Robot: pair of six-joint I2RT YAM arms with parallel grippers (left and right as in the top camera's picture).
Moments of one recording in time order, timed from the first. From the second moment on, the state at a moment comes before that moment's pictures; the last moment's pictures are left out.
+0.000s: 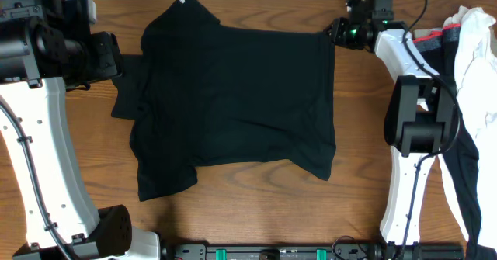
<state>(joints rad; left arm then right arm) 0.16 1.66 2.20 -1.64 0.09 -0.07 0.00 2.46 1.95 -0.45 -0.46 0.27</state>
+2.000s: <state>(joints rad) 0.16 1.66 2.20 -1.63 0.09 -0.07 -0.01 2.46 1.95 -0.46 -0.49 0.22</state>
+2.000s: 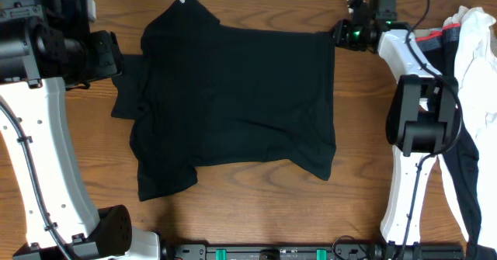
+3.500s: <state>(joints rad) 0.16 1.66 2.20 -1.65 0.09 -0.07 0.00 2.50 1.96 -0.45 -0.45 0.23</state>
